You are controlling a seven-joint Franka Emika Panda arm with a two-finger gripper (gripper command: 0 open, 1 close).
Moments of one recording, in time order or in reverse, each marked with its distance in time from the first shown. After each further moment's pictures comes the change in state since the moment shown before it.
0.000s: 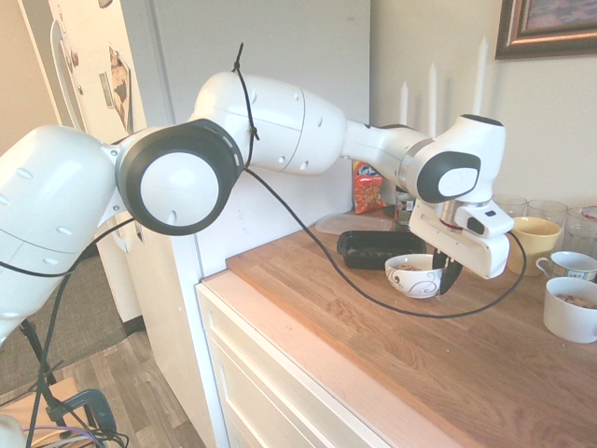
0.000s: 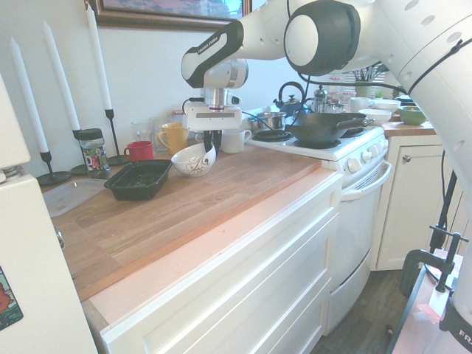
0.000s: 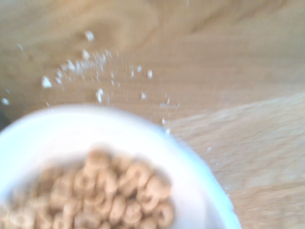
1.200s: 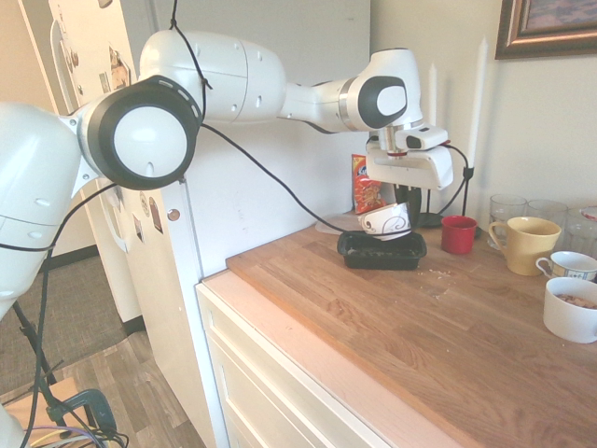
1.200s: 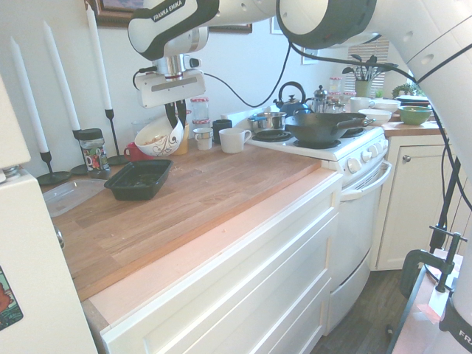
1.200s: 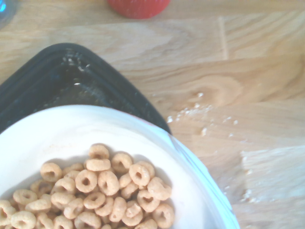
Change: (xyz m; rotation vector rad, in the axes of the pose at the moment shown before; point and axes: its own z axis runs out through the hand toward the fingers) arm -0.122 -0.098 -0.087 -0.098 0.286 -0.107
